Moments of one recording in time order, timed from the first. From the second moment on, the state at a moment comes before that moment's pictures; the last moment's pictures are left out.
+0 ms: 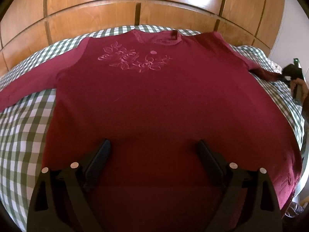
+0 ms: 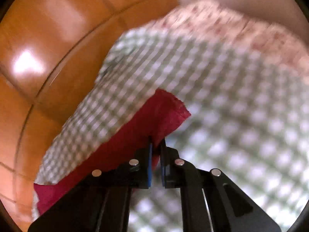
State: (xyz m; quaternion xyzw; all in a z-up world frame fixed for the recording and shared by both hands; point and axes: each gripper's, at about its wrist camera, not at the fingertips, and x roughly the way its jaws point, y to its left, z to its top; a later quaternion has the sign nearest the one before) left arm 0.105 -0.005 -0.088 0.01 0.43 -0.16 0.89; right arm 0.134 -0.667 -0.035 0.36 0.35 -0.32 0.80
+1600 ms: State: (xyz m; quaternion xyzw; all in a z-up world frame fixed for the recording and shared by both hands) left arm 0.108 0.029 -0.082 -0.04 0.42 -0.14 0.89; right arm -0.030 -0.420 -0.013 0.27 0.48 -0.03 0.84
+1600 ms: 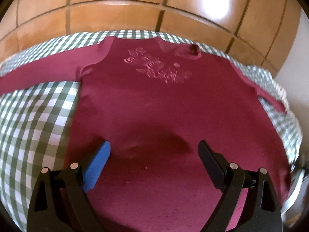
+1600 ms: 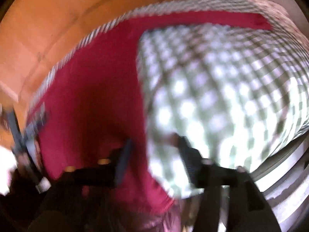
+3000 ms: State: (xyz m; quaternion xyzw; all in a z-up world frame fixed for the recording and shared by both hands) left arm 0.116 0.031 -0.077 -0.05 0.45 -0.15 0.88; right arm 0.211 -0.303 0.081 0.25 0.34 0.15 0.89
